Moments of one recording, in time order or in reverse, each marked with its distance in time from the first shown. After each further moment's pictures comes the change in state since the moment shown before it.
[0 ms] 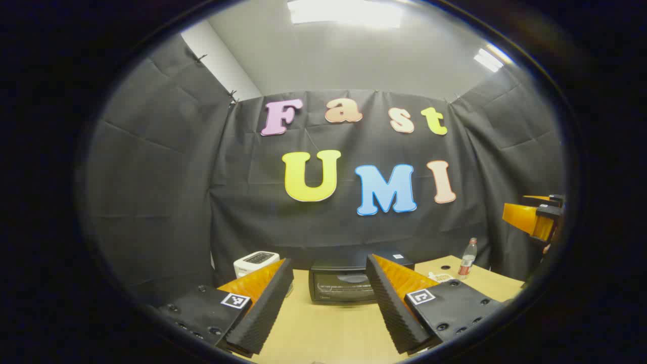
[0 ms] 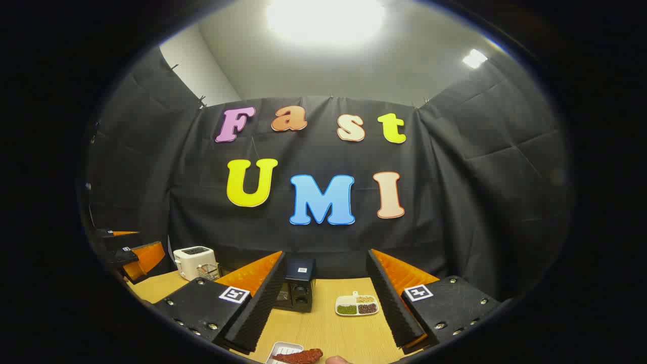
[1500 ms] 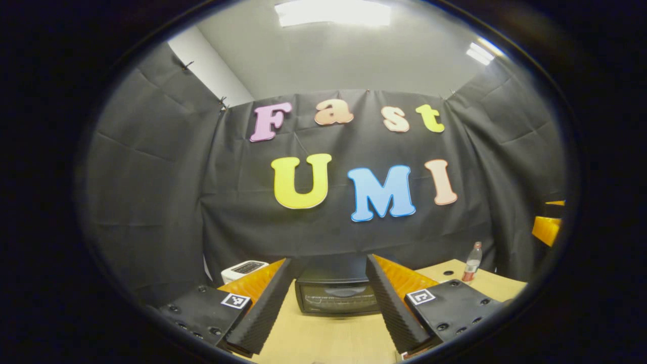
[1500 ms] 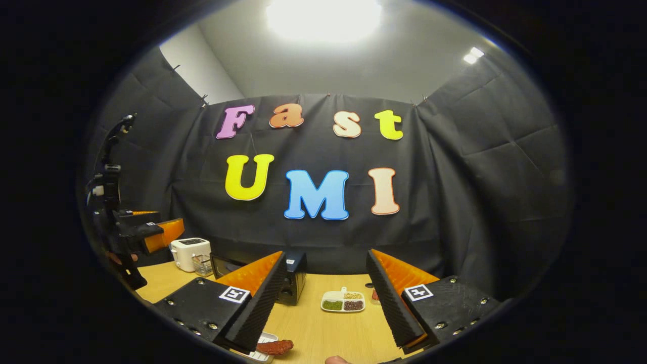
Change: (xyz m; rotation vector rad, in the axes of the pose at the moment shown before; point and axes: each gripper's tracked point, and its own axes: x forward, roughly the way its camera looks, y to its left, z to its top) left arm 0.068 -0.058 -0.003 0.025 -0.019 -0.007; right arm -0.008 -0.059 -0.017 -0.035 -0.014 0.013
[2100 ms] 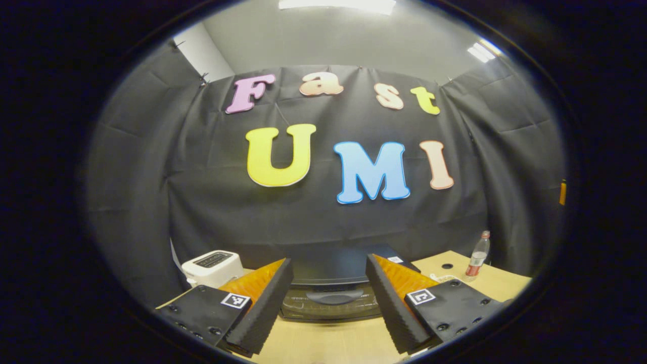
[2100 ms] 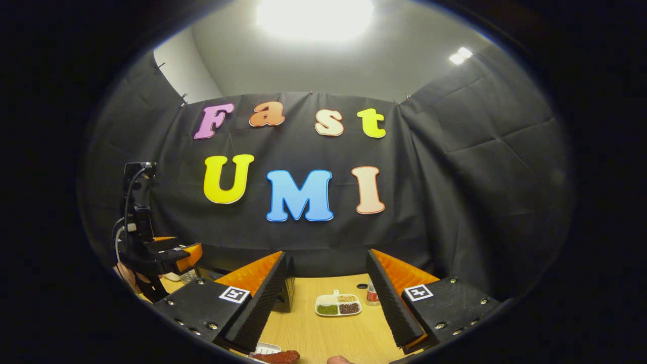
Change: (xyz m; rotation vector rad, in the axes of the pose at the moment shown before) left arm 0.130 -0.014 -0.081 -0.024 0.104 -0.115; right arm 0.032 0.006 -0.009 0.042 0.028 -0.134
